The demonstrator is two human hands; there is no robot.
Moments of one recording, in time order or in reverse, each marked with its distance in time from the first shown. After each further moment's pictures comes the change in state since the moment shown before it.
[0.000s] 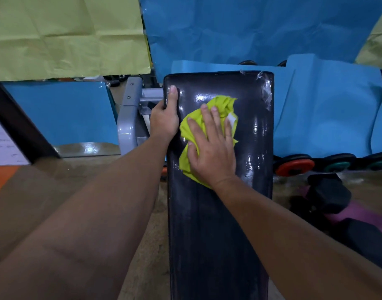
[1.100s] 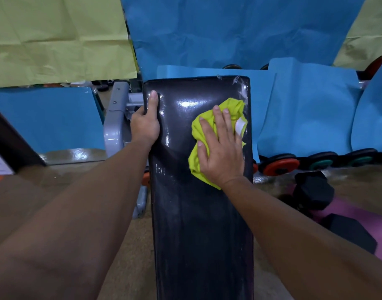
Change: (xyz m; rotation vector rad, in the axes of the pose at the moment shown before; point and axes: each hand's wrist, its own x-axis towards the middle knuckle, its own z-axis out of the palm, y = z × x) left_hand 0.002 -0.005 0.002 -0.039 0.001 -0.004; right_hand -0.010 0.058 -0.025 -0.037 0.013 0.073
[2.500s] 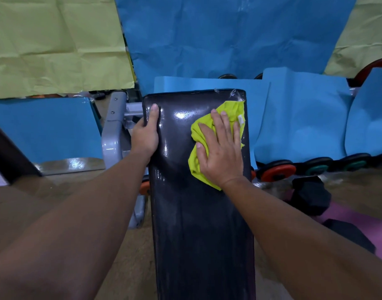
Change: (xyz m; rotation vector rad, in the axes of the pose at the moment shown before) left_hand 0.004 0.004 0.001 -0.029 -0.037 -0.014; right_hand 0.024 0.006 0.002 -0.007 0.070 -0.040
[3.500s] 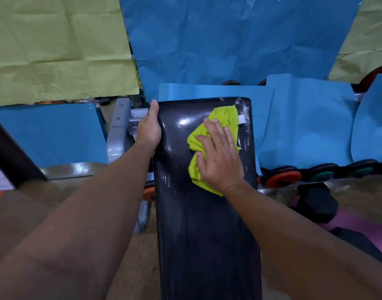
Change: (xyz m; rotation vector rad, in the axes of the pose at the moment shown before) left_hand 0.037 0.015 -0.002 -0.042 -0.037 -0.101; right_hand 0.007 -0.010 0.003 0.048 -0.041 -0.100
